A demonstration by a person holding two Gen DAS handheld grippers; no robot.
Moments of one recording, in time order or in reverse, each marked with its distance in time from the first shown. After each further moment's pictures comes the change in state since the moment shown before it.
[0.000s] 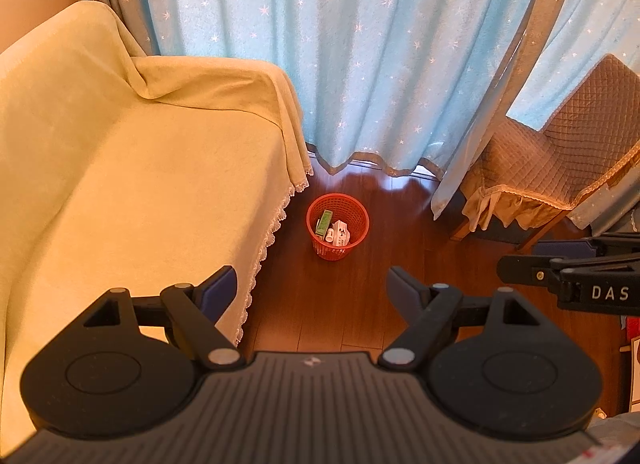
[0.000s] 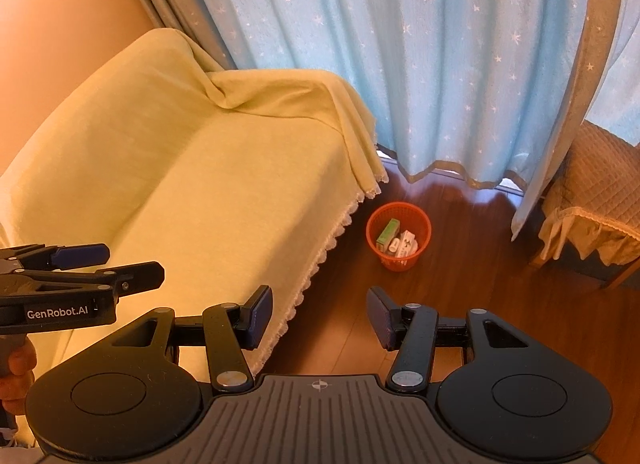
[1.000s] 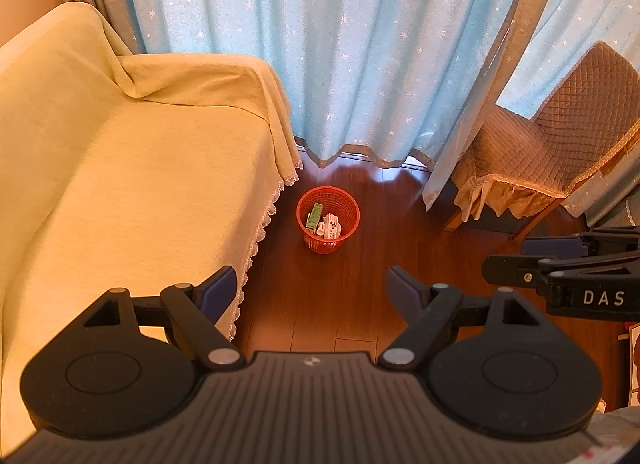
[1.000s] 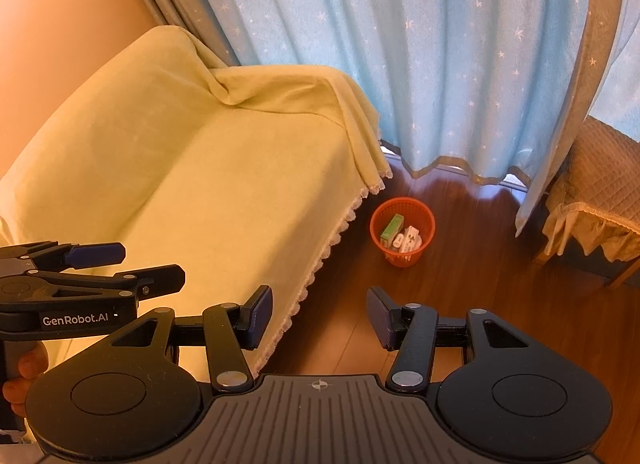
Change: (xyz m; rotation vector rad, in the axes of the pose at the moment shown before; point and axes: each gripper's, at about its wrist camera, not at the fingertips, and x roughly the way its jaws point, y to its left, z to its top) left arm 0.001 -0.009 -0.002 0.037 0.020 -0.024; right arm 0.000 -0.002 -0.004 0.005 0.011 0.012
